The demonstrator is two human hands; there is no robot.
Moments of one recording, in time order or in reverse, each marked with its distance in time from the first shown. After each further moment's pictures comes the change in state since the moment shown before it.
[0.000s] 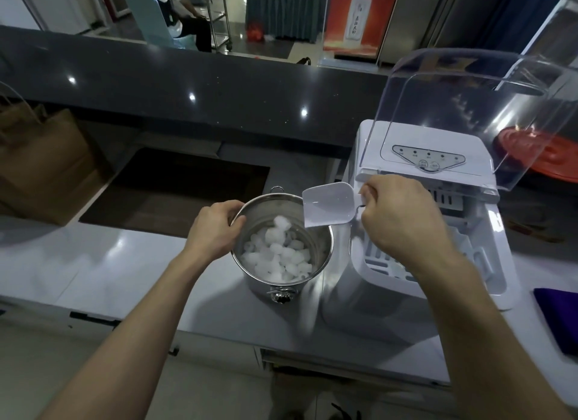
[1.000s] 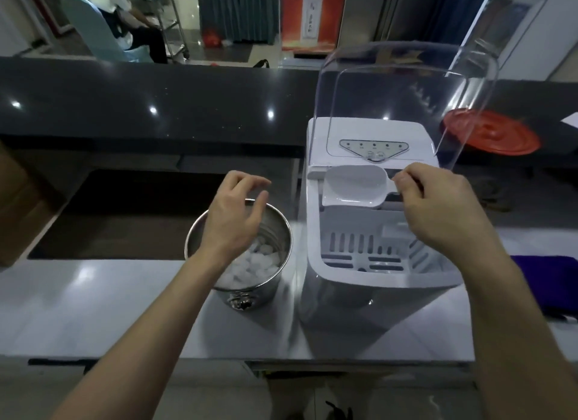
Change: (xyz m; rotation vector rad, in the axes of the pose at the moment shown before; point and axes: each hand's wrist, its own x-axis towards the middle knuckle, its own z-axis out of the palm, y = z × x) left_hand 0.009 0.113 0.023 -0.241 0.165 0.369; right_hand -0.014 0.096 -0.039 0.190 0.157 0.136
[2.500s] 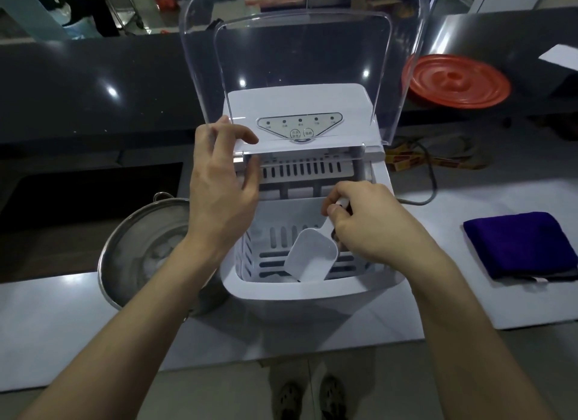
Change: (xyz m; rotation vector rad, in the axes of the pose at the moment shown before) left_hand 0.039 0.106 0.071 -0.005 0.050 0.034; right_hand 0.010 0.051 0.017 0.063 -0.410 0.147
